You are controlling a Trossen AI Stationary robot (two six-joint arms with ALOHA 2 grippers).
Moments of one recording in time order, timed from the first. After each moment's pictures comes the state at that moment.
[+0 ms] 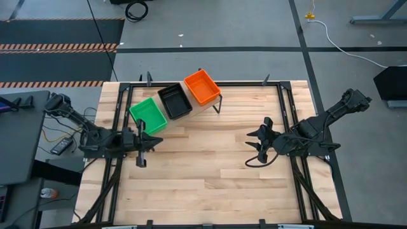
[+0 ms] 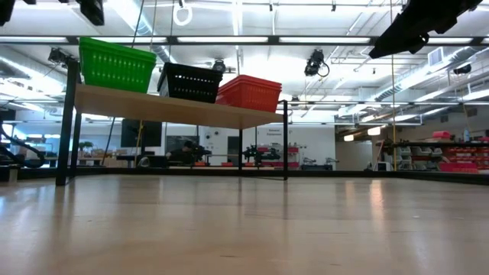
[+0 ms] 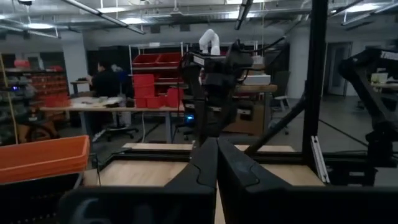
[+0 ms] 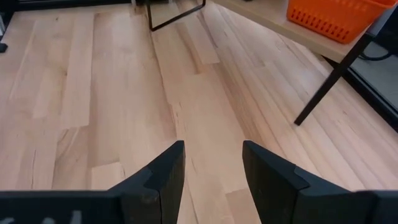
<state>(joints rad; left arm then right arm) -0.59 0.69 0.29 0.66 -0.72 0.15 0.50 0.92 0.71 -0.54 0.66 0.47</state>
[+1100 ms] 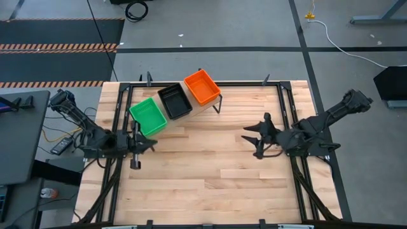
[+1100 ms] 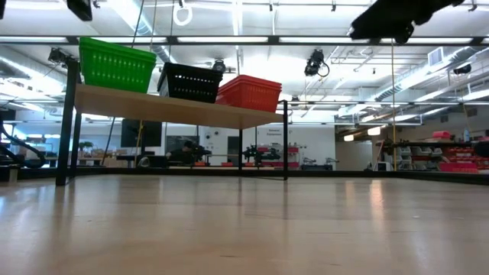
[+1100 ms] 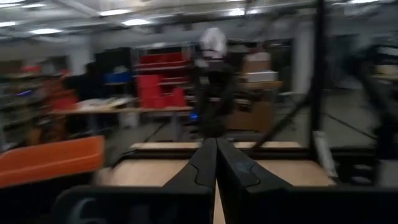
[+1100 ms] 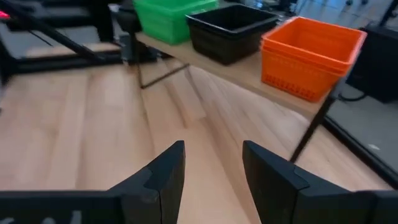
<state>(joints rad) -0.71 0.59 0.29 0.58 -0.84 0.23 0.46 0.88 0.66 -0.25 0.74 0.30</state>
